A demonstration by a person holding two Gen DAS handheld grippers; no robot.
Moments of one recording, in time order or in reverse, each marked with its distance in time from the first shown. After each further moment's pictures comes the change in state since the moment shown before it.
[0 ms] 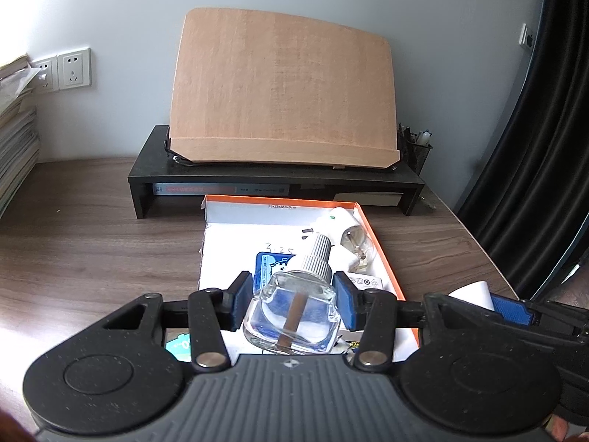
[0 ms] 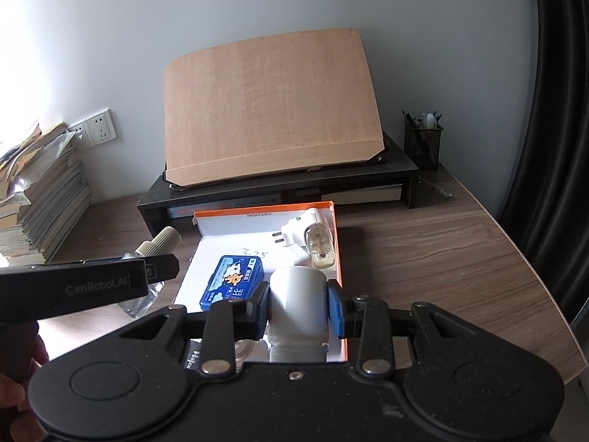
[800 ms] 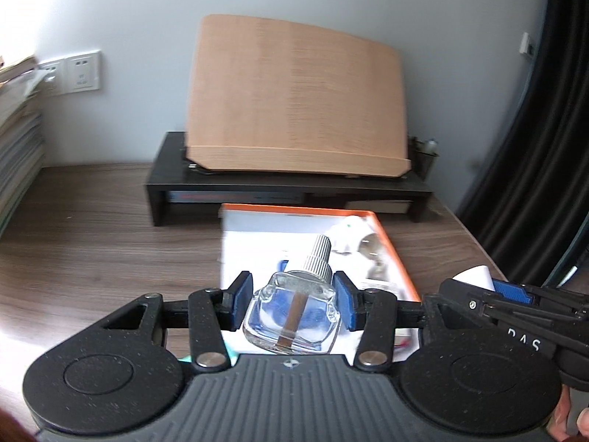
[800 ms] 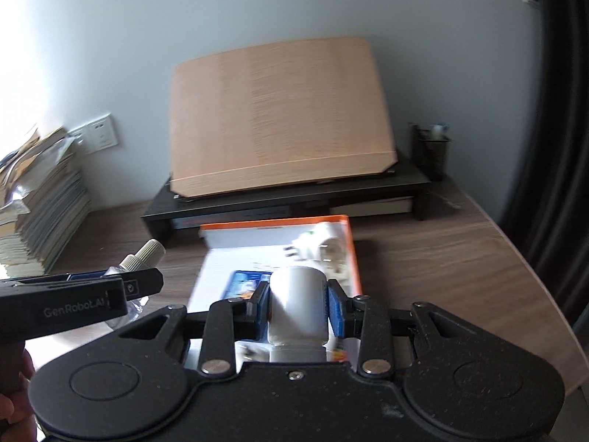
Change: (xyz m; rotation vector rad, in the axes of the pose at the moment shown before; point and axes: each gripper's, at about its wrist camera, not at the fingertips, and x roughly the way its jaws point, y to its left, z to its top) left arm -0.004 0.025 0.008 0.004 -0.011 -0.023; right arm 0.004 0.018 0.014 0.008 -0.023 -0.026
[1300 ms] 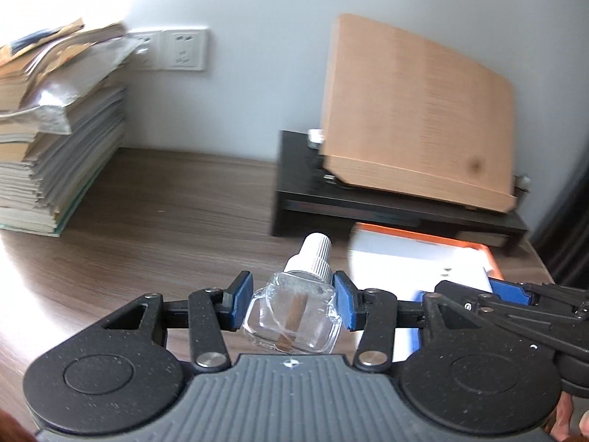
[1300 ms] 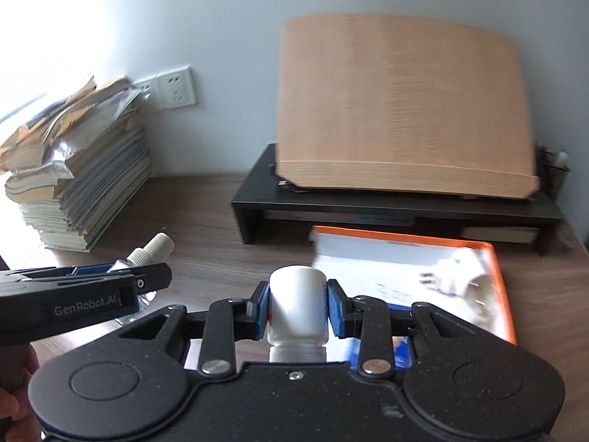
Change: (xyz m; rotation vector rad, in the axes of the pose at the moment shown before) left arm -0.002 0.108 0.017 -0.119 0.004 0.166; right arm 0.076 0.121 0.028 -0.153 0.076 0.168
